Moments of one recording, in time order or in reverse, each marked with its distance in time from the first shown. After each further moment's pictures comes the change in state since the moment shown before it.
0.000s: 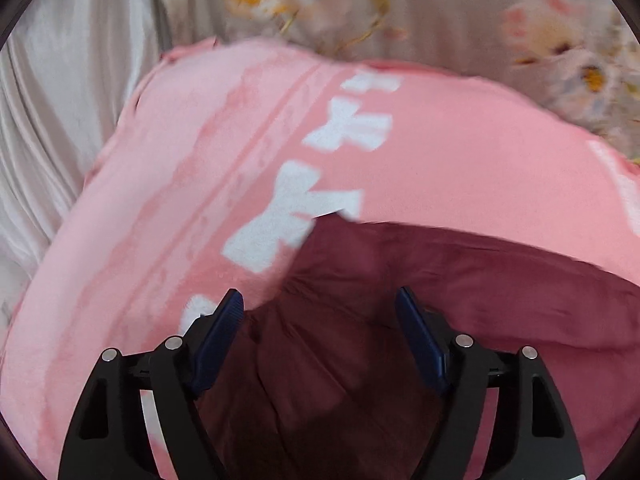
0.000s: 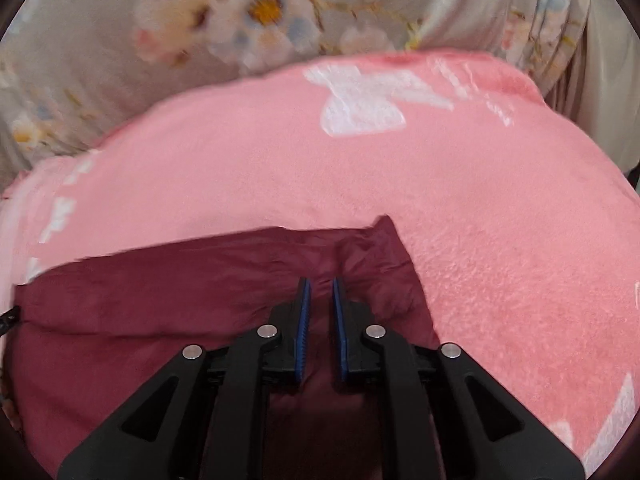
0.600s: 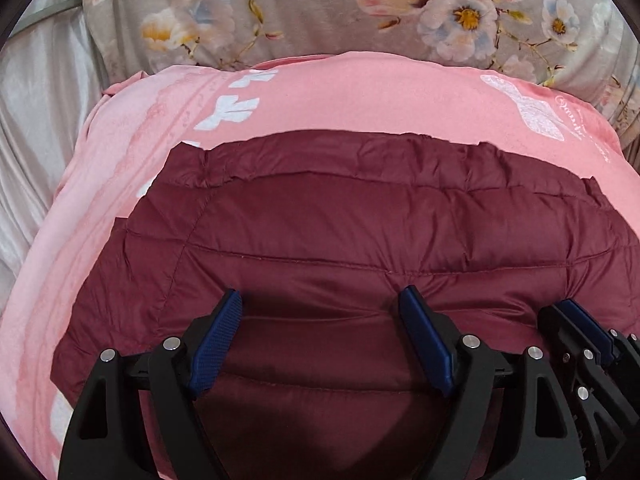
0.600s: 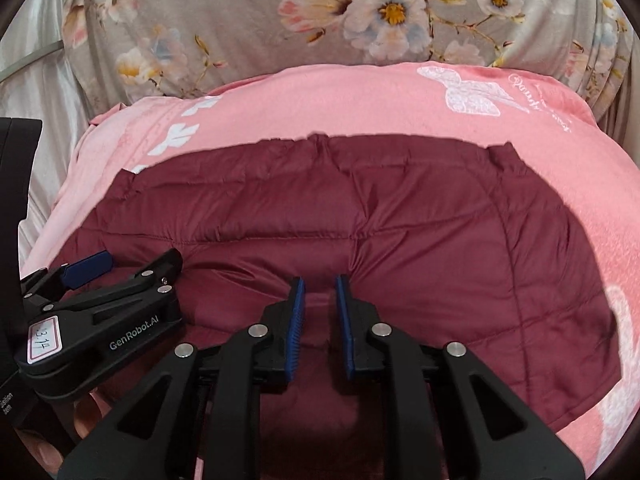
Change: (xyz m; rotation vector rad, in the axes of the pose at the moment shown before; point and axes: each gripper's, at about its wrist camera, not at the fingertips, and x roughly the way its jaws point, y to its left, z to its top) left arm -0.062 -0.104 -0.101 0.178 -0.007 -0.100; right arm -0.045 0.097 -0.106 -0.155 0.060 0.084
